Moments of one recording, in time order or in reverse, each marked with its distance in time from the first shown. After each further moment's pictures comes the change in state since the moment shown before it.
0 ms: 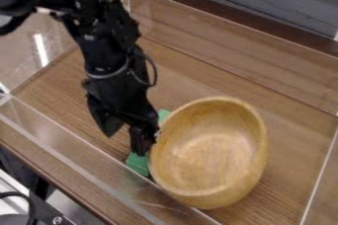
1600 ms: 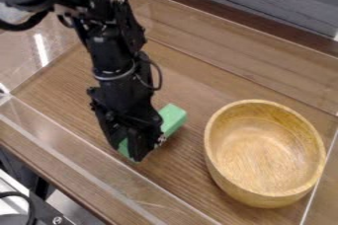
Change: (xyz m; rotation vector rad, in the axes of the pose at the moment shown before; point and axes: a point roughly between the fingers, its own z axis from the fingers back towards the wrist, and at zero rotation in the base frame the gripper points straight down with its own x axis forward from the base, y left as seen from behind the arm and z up) arm 0.001 -0.001 0.003 -0.058 0.070 0.029
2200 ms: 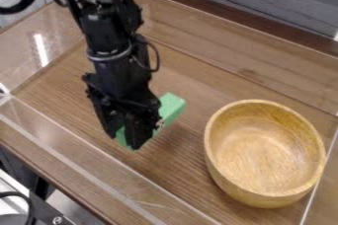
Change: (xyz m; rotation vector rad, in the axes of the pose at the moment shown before) arm -0.001 -0.002 0.021 -0.016 0.005 0.012
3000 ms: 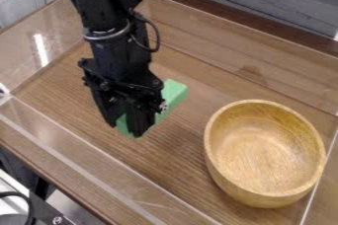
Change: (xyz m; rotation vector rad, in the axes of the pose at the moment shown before) arm 0.000 -0.007 0.020 -0.023 -0.011 0.036
